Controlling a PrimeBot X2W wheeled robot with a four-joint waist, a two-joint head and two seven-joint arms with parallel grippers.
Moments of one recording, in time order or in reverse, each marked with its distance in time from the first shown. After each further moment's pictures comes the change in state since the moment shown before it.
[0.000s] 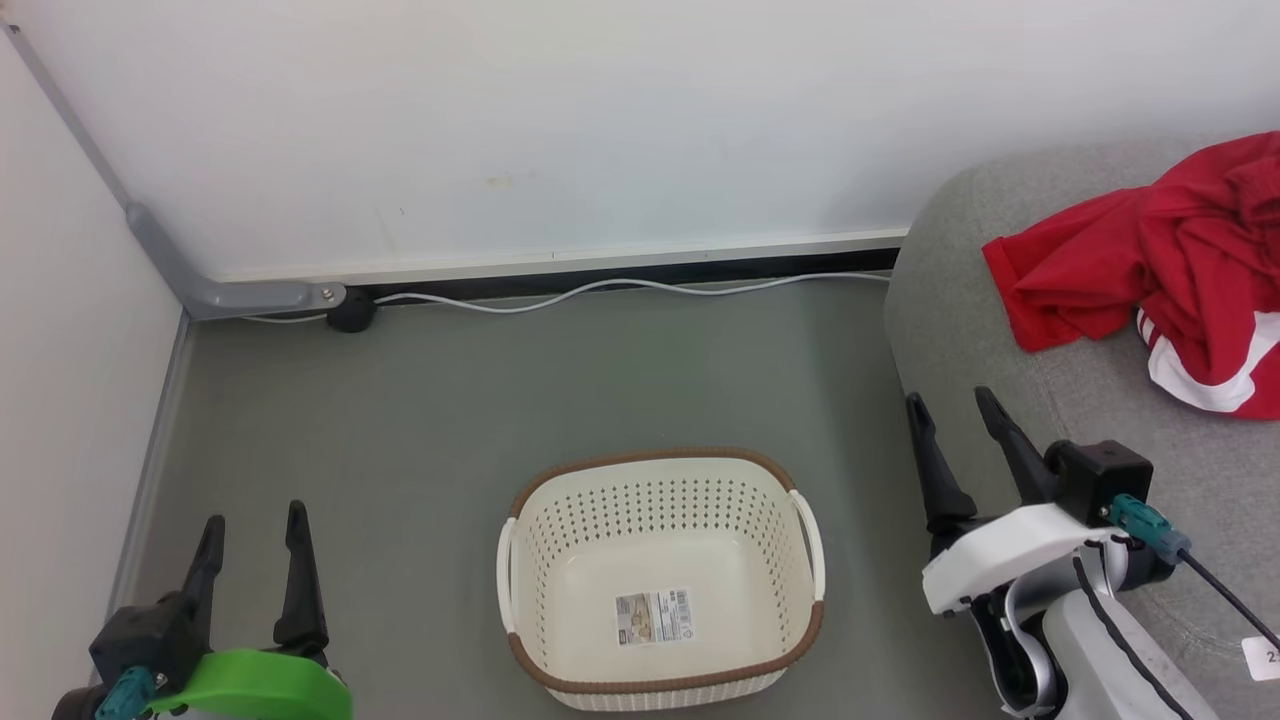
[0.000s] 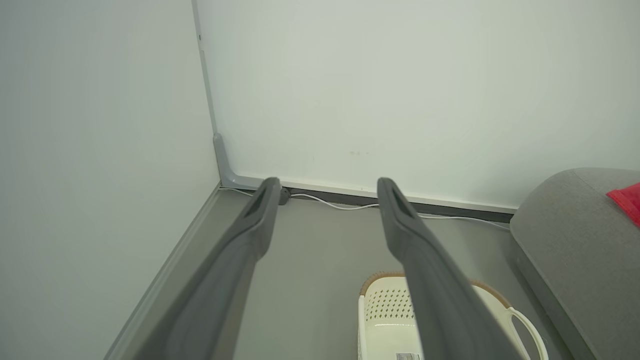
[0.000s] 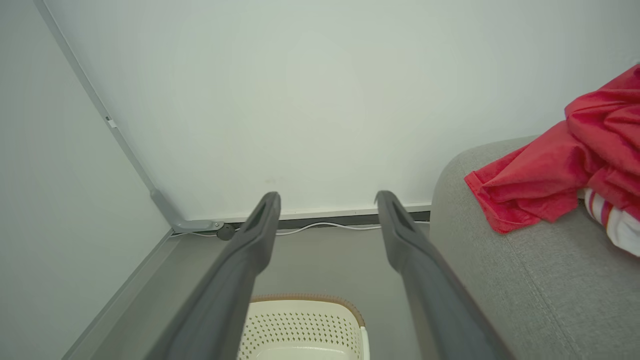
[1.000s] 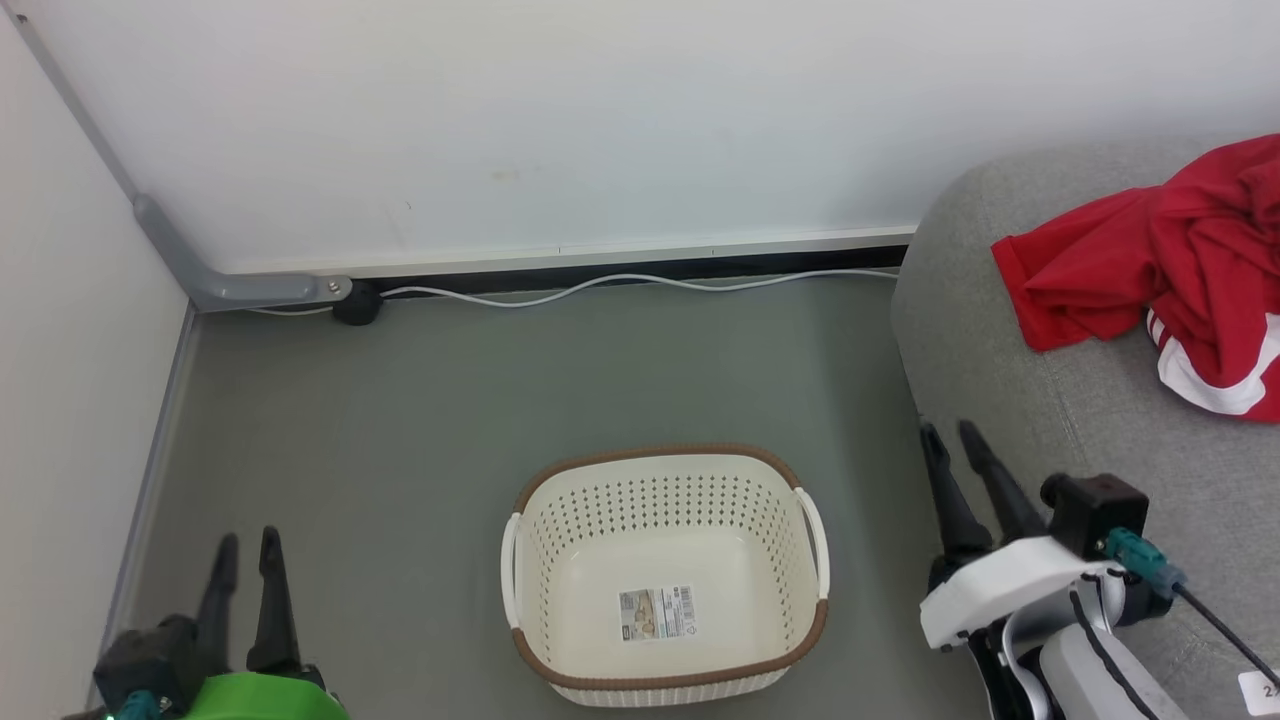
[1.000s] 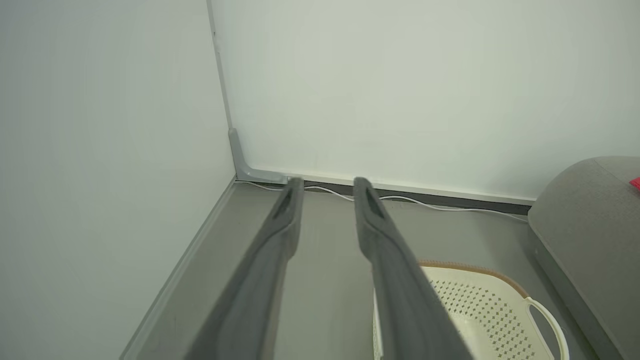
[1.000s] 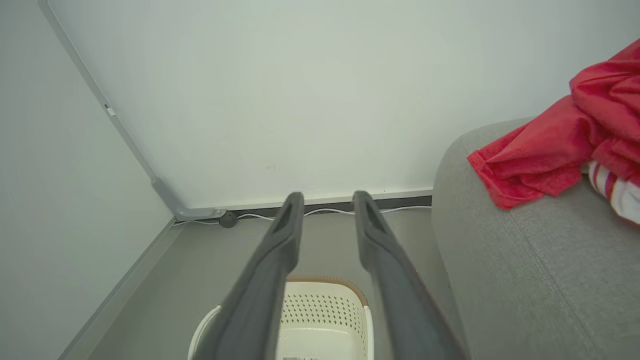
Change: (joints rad) left arm 0.049 -0.009 0.033 -0.028 0.048 0.001 0.002; right arm 0.067 0.004 0.004 -0.042 -0.001 -0.018 0.000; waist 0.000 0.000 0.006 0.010
